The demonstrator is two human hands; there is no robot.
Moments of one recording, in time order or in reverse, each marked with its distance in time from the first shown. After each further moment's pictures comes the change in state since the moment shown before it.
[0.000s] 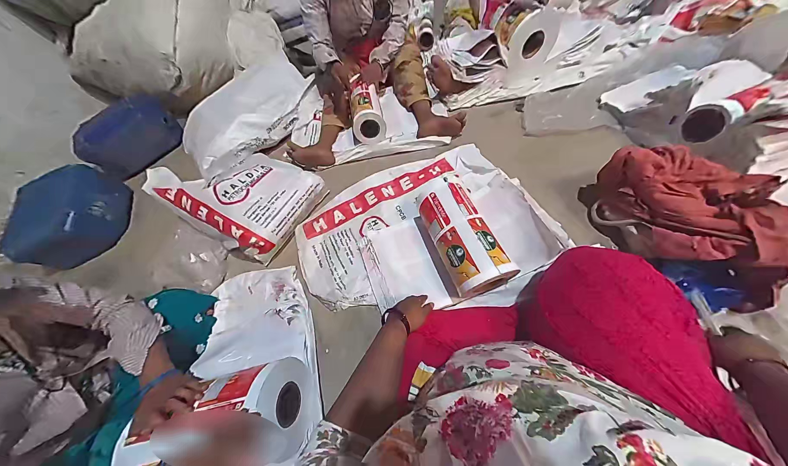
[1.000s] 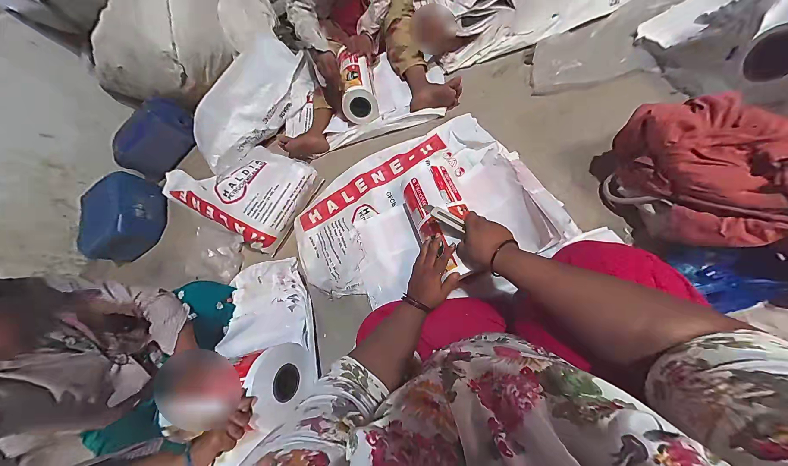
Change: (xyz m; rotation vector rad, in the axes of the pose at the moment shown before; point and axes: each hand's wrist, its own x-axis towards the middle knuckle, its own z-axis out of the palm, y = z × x) left_hand 0.063 0.082 0.032 0.191 0.788 0.496; right_hand -0.050 -0.245 0.127 -0.413 -0.170 -1.115
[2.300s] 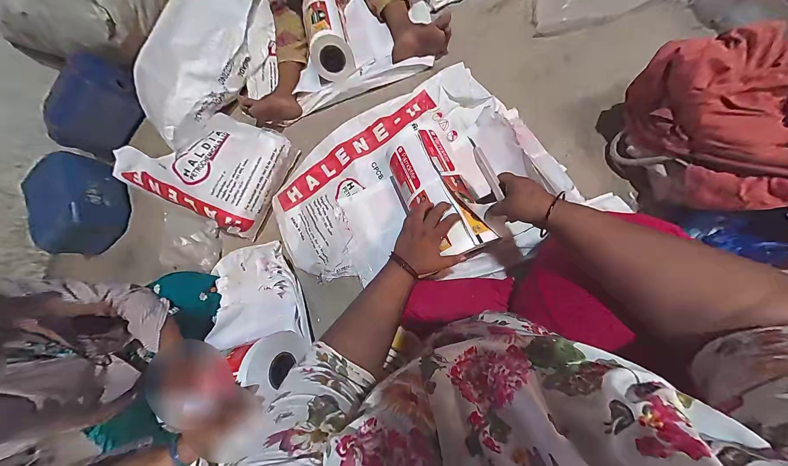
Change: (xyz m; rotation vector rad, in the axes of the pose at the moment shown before) left_hand 0.047 0.013 -0.048 0.213 -0.211 0.170; right_hand 0.021 0.080 -0.014 0.502 -0.108 -0.014
